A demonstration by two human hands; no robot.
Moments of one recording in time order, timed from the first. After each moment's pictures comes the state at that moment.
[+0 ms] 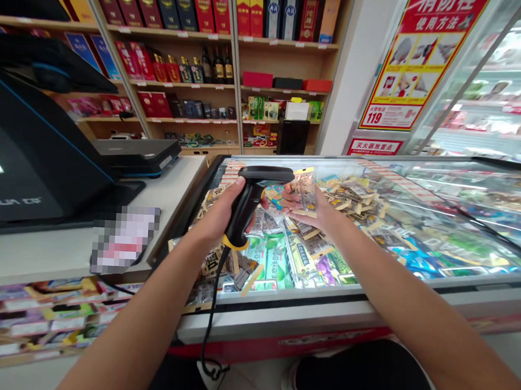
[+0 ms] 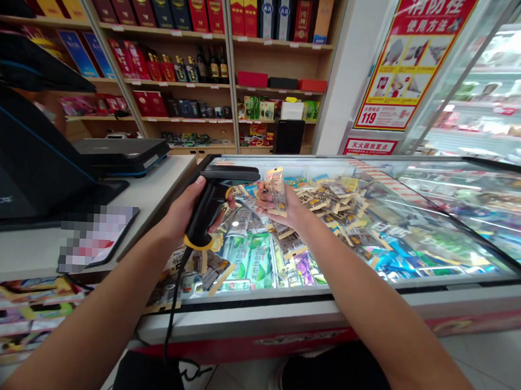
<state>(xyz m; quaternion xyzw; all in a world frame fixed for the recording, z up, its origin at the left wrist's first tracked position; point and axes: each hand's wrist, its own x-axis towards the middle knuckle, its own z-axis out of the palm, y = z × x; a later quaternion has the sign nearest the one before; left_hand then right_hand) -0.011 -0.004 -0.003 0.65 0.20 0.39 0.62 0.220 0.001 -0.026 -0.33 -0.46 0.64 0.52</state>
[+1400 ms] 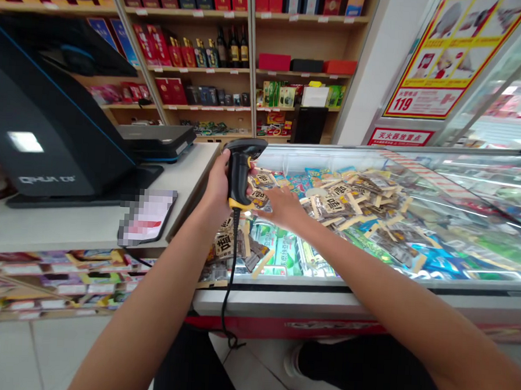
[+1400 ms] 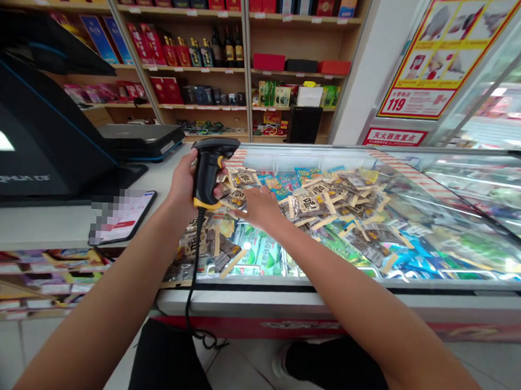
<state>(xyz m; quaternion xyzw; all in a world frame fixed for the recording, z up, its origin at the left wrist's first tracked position) -0.019 0.025 0.001 0.47 0.33 0.52 0.63 0.148 0.011 -0.072 -0.60 -0.78 0.03 0.16</state>
